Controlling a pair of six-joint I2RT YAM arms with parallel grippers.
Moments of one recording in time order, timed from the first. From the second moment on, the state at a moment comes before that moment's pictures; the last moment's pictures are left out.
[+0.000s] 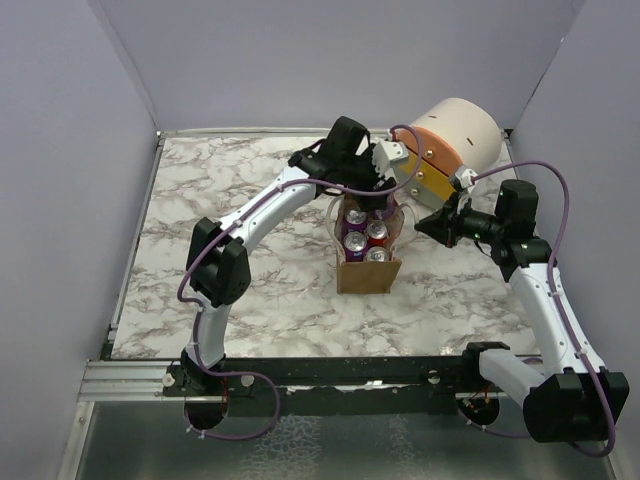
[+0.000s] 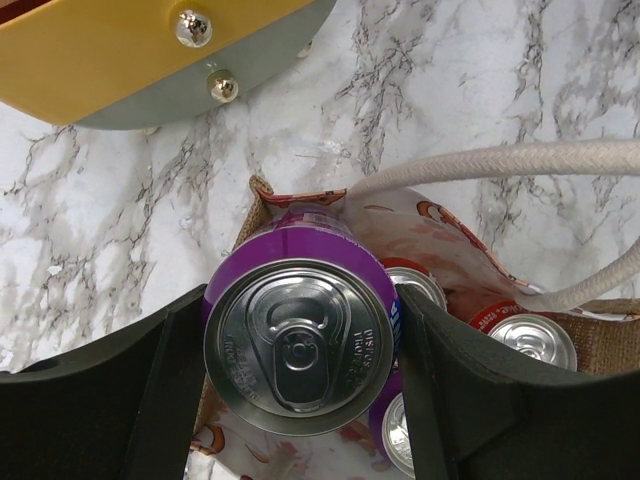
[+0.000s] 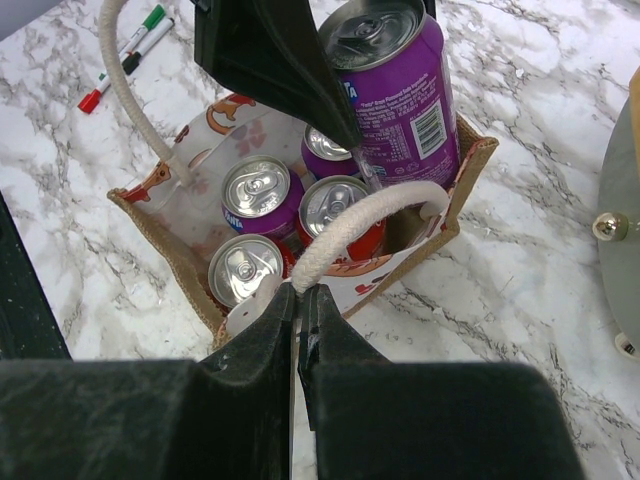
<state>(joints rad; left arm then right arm) -0.69 2.03 1.96 -0.60 0.49 0.35 0.01 1.01 0.86 -0.33 -0.90 -0.25</state>
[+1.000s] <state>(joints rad) -0.70 2.16 2.10 -0.74 0.47 0.50 0.01 1.01 0.85 -0.33 -0.90 -0.25</state>
